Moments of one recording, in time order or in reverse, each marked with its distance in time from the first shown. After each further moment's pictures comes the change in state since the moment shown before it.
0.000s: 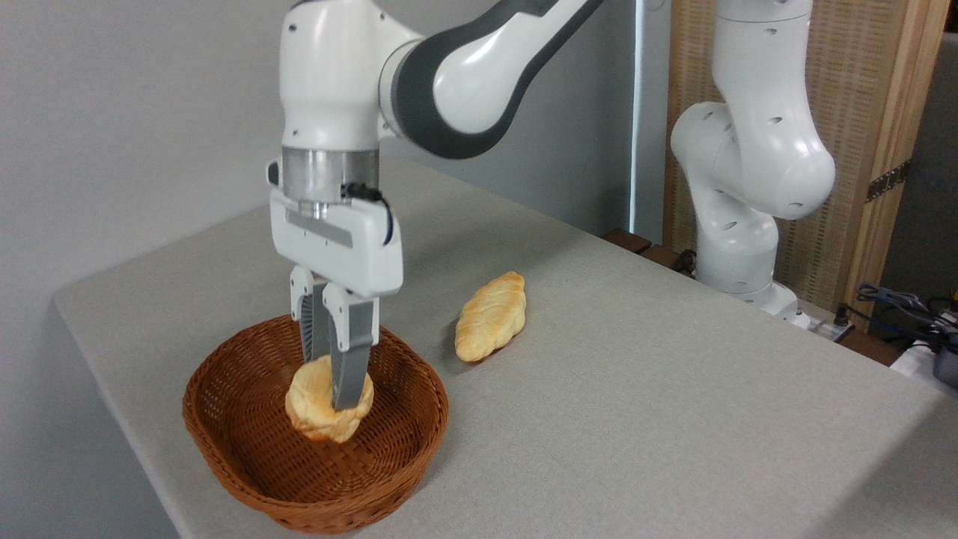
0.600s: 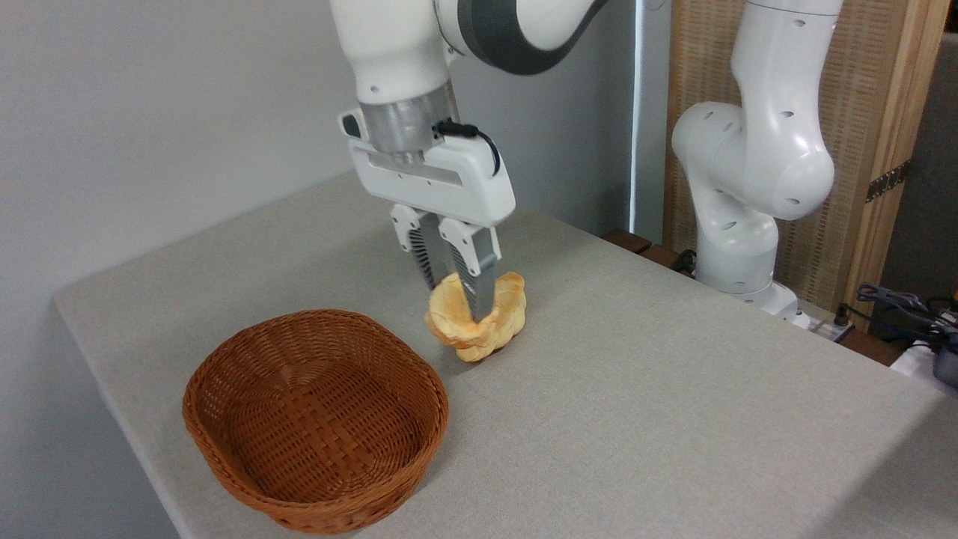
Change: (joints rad) arm -0.030 -0.226 0.008 -0.097 -0.139 -0.510 0.002
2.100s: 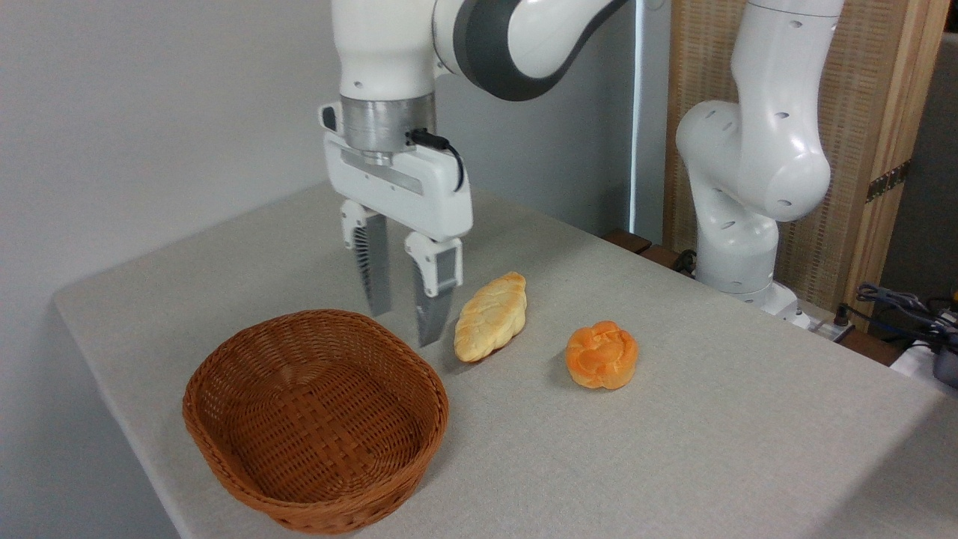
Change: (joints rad) arm -0.075 0.032 0.066 0.007 -0.001 0.267 0.037
